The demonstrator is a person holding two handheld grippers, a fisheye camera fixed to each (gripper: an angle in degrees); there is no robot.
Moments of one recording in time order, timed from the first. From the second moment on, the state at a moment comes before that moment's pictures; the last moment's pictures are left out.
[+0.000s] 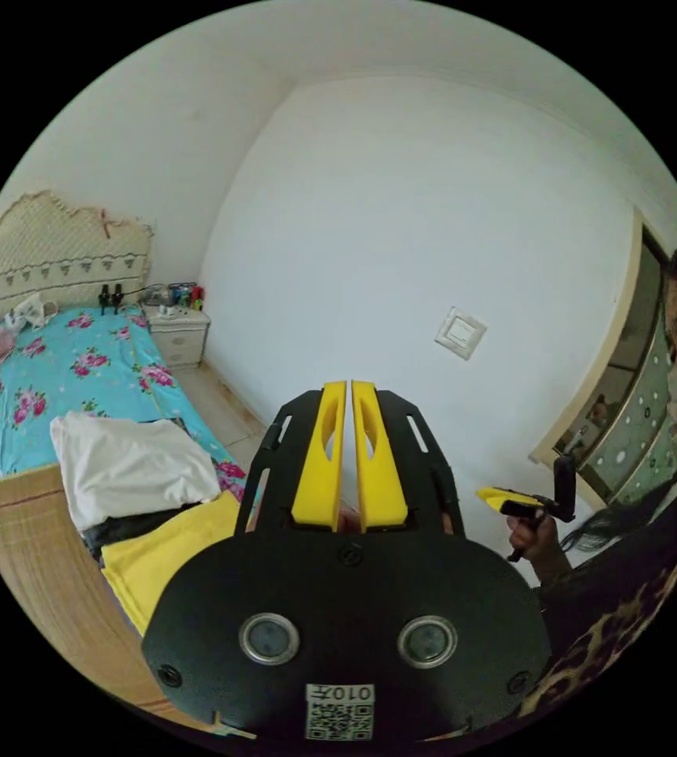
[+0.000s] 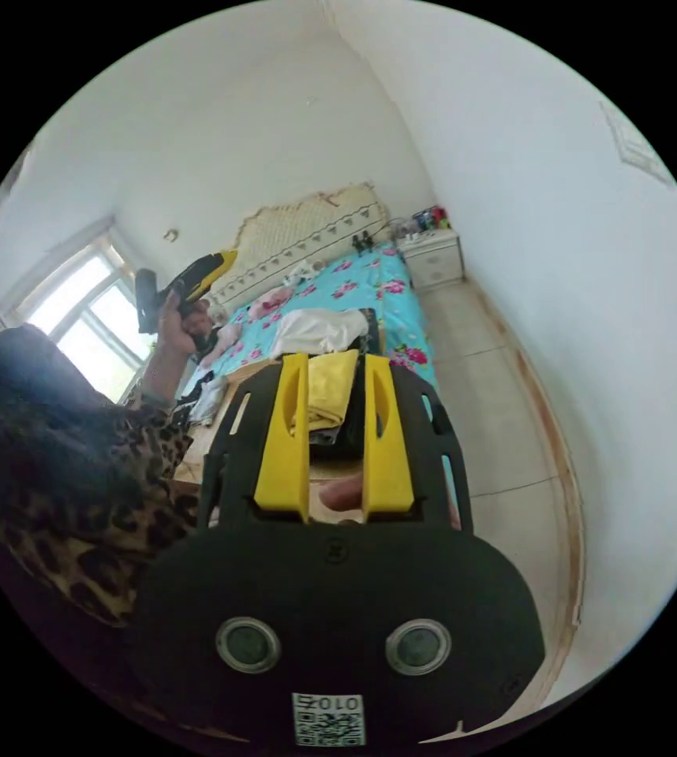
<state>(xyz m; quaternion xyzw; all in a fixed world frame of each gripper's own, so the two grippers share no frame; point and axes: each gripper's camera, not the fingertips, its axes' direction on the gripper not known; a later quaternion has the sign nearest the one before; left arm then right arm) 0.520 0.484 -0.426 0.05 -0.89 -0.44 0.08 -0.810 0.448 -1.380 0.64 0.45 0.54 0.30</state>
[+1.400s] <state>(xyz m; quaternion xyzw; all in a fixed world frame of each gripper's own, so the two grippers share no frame) 0.607 0.713 -0.399 0.37 -0.74 -0.39 -0.41 -0.569 1.317 -1.683 0.67 -0.02 0.45 0.58</state>
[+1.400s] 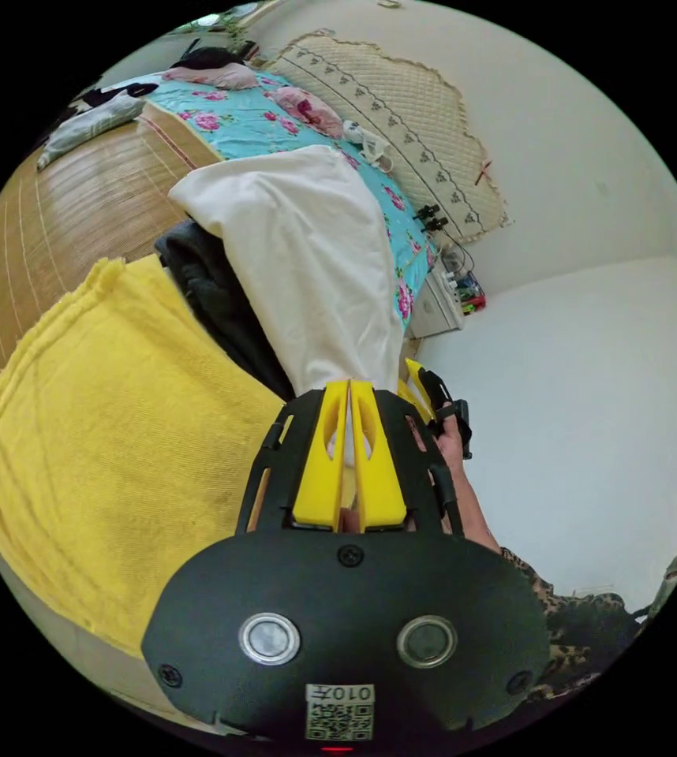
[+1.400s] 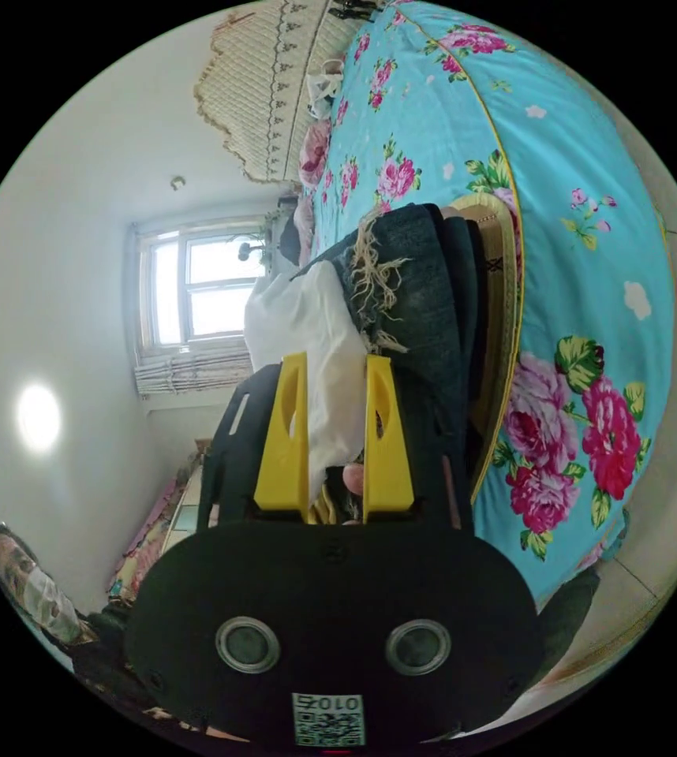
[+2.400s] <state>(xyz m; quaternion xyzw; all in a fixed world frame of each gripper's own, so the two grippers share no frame) 0.629 0.675 -0.358 0.31 -0.75 -0.38 -0.45 -0.626 1.385 -1.510 0.66 -0.06 0.38 0.65</state>
